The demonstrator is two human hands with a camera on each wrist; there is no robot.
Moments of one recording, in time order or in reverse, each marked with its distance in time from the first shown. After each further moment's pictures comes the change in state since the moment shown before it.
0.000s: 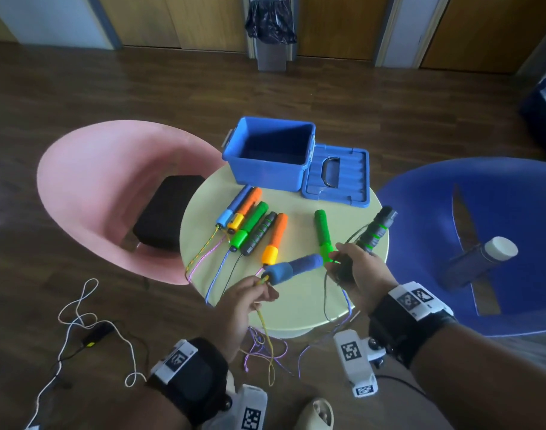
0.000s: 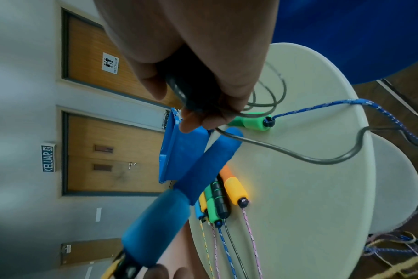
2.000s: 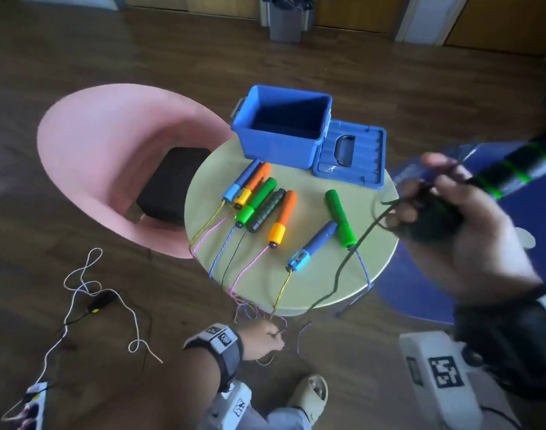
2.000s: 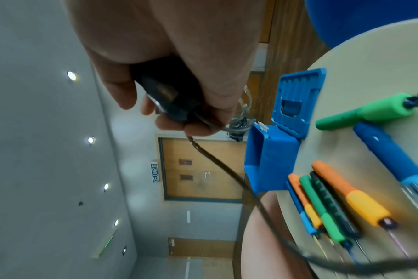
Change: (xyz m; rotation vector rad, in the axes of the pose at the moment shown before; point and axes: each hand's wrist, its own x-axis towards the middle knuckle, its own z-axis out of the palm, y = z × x) left_hand 0.019 -0.130 -0.013 1.033 -0.568 -0.363; right_hand -0.077 -0.077 -0.012 0.135 -0.511 -0.411
